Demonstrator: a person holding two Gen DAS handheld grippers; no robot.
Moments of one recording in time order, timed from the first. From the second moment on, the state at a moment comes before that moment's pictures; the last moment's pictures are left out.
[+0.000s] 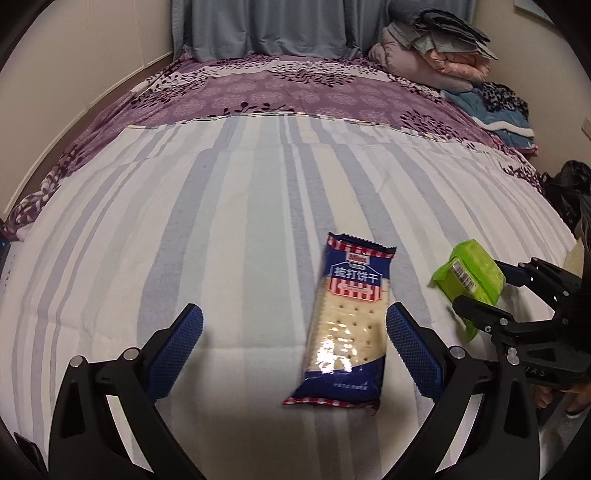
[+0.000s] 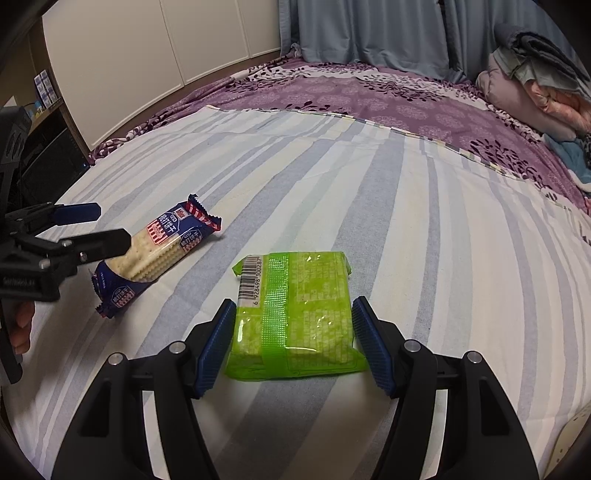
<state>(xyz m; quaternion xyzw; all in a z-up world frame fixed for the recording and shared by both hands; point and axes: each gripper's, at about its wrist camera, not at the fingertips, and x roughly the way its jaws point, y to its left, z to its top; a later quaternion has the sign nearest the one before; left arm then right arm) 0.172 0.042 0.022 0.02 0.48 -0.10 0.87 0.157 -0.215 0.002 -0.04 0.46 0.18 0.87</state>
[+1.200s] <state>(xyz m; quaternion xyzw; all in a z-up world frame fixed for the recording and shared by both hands) 0.127 0.010 0.048 0.02 0.45 -0.13 0.88 0.115 -0.228 0.047 -0.04 0.42 0.13 0.90</state>
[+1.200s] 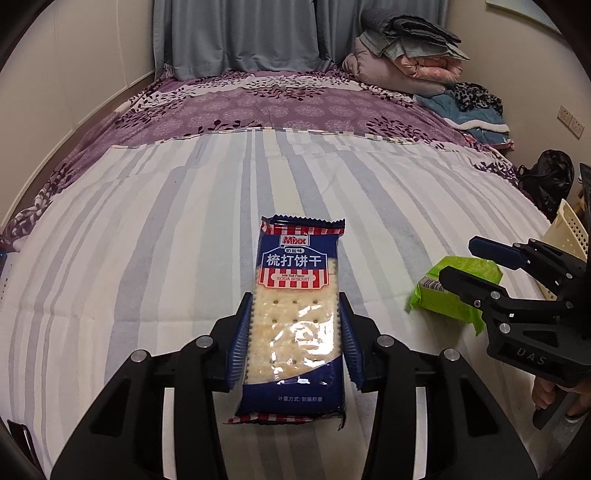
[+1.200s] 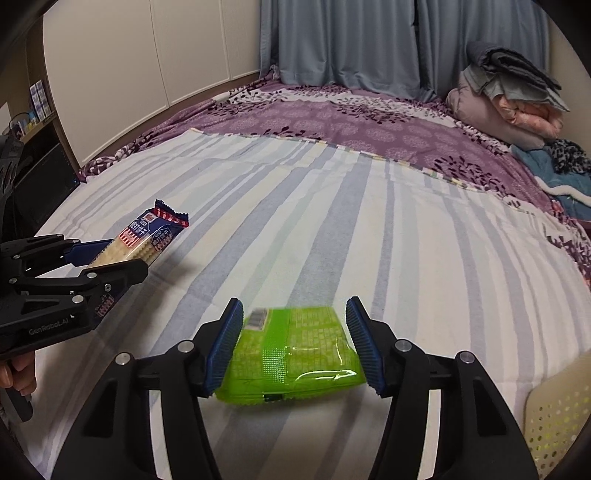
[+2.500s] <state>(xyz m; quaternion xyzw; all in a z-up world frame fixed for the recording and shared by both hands) 0.096 -0.006 0.070 0.02 0.43 -0.15 0.89 0.093 -0.257 0.033 -0.01 0.44 0.13 0.89</state>
